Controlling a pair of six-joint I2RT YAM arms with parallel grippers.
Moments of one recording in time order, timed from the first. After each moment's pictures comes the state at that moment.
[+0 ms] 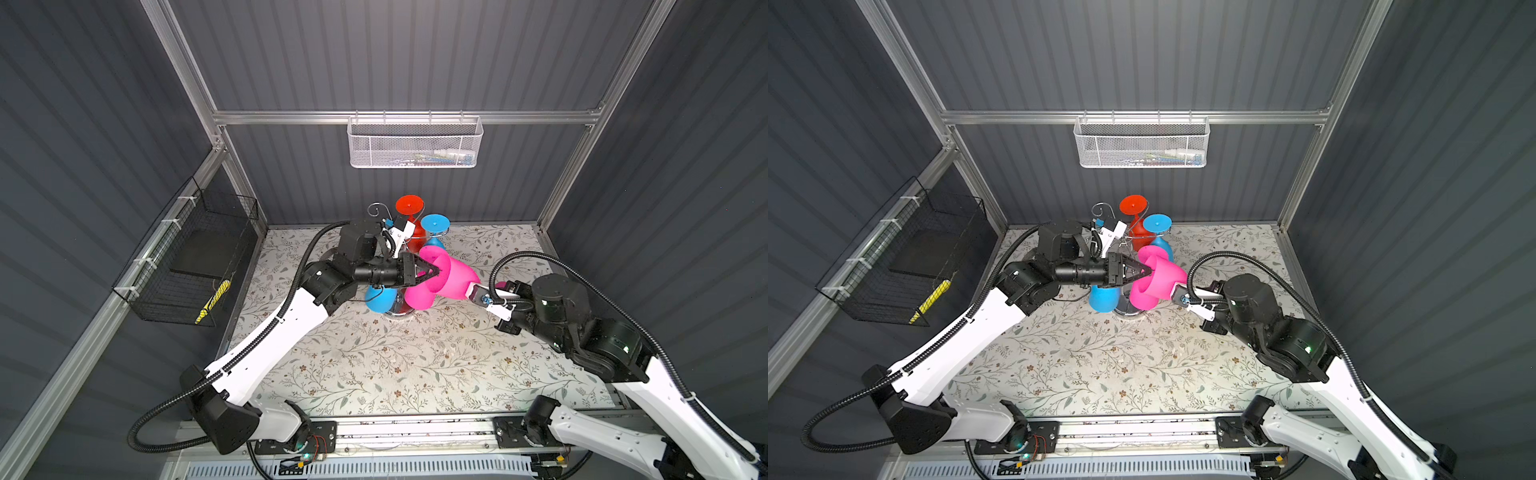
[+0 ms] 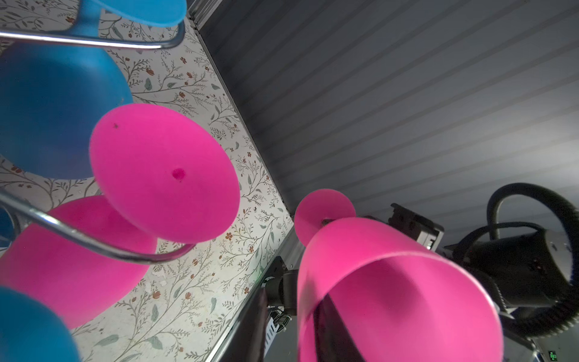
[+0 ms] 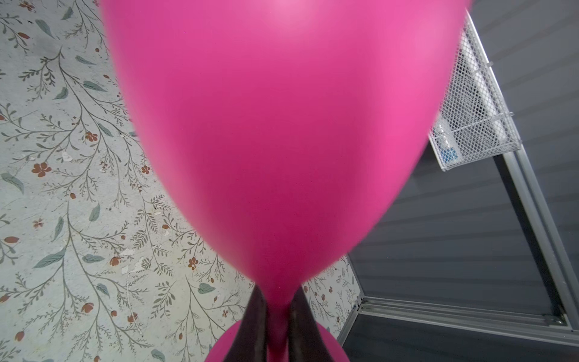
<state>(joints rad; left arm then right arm) -0.73 1.38 1.49 -0.50 0.62 -0.74 0.79 0.85 1.22 -0.86 0.25 -0.73</state>
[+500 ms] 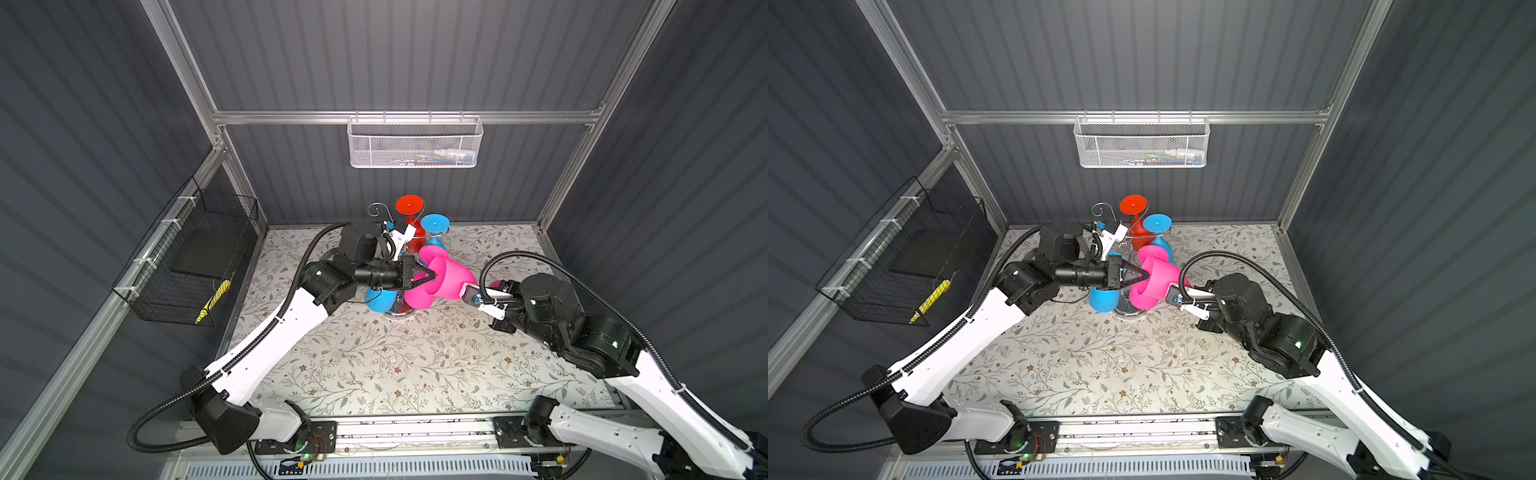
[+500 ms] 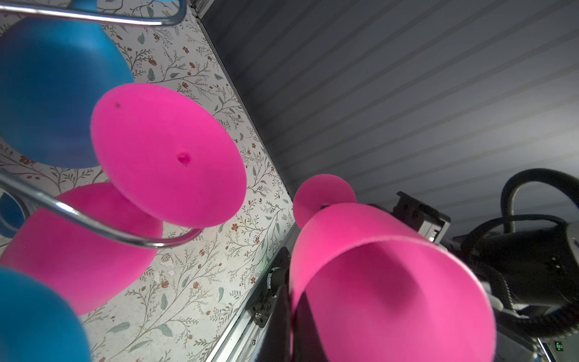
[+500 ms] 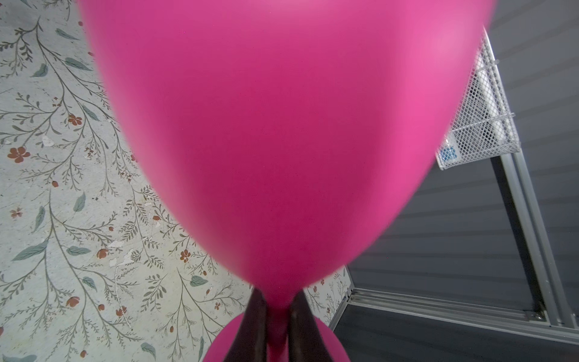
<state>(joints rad) -0.73 1.38 1.49 -0.53 0.64 -0.70 0.83 0.89 1.22 -0.86 0.32 -0.75</state>
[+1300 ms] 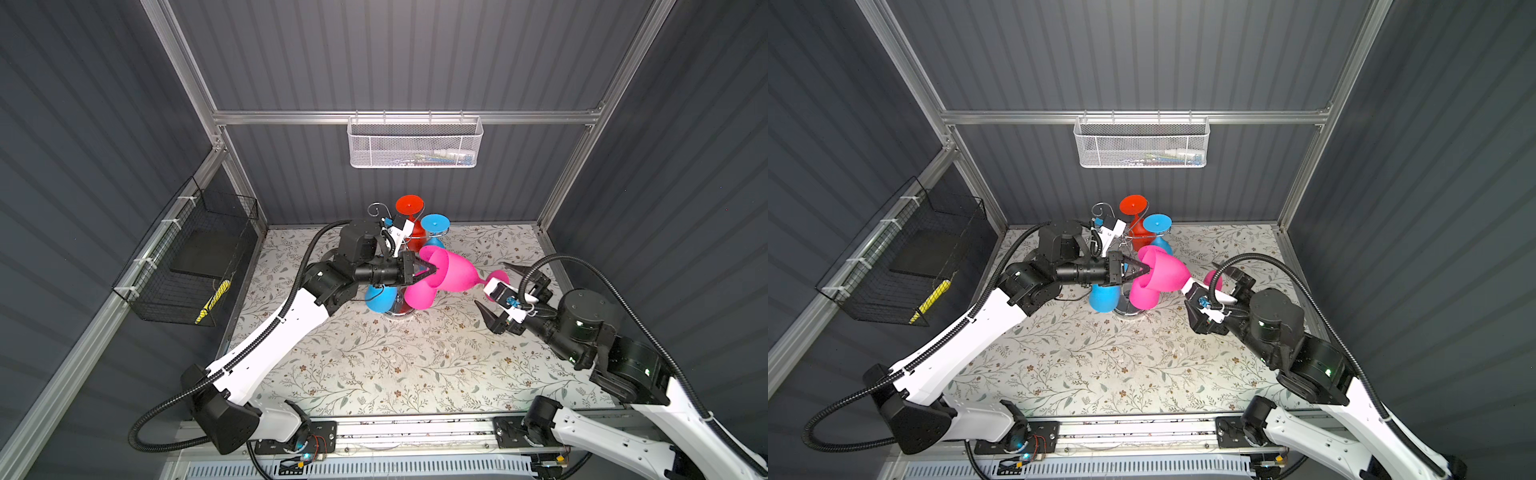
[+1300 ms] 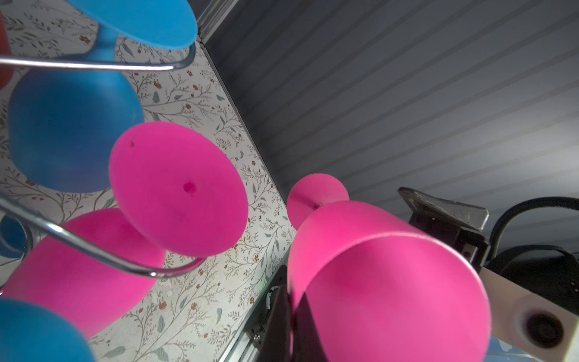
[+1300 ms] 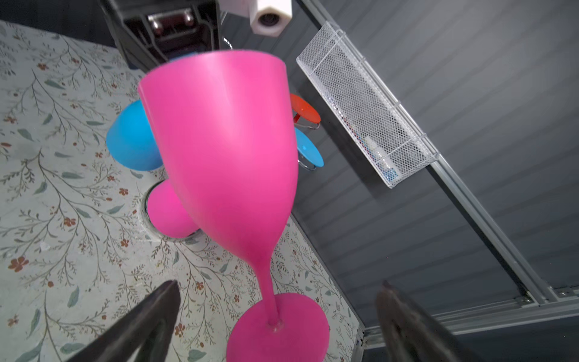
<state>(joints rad) -0.73 1.38 1.47 -0.44 0.58 -0.74 0.85 0.71 1.13 -0.62 0.28 -0.63</state>
